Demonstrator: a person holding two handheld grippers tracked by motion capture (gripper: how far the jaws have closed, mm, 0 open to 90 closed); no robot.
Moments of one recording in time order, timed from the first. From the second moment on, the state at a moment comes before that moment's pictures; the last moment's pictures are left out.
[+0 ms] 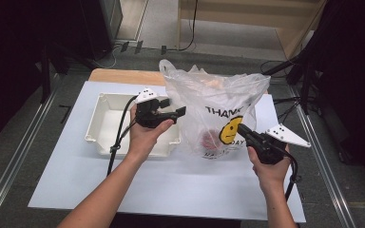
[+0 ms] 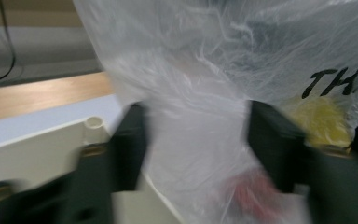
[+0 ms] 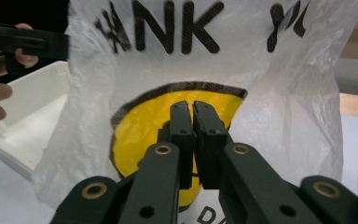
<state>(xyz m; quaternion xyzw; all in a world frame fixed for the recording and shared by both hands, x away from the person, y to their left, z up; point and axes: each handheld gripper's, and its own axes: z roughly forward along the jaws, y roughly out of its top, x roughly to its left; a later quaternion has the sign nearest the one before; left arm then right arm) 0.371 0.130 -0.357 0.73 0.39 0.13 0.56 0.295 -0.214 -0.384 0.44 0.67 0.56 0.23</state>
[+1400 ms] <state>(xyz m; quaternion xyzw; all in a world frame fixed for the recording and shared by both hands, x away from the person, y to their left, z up) 0.297 0.107 -0.414 0.77 0.32 0.10 0.54 0.301 -0.234 -0.377 0.56 0.58 0.52 0.28</state>
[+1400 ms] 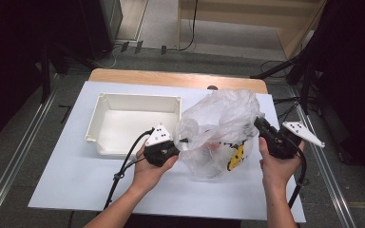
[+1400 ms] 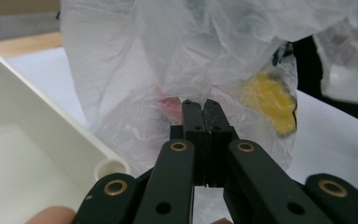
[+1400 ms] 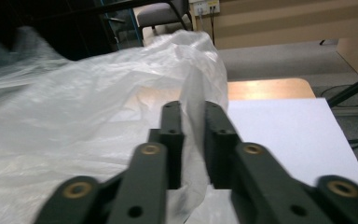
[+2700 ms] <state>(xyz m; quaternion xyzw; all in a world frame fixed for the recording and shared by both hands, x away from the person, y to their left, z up) 0.236 0.139 -0.415 0.74 0.31 0.10 0.59 0.282 -0.231 -0.454 0.57 0.61 0.47 0.28</state>
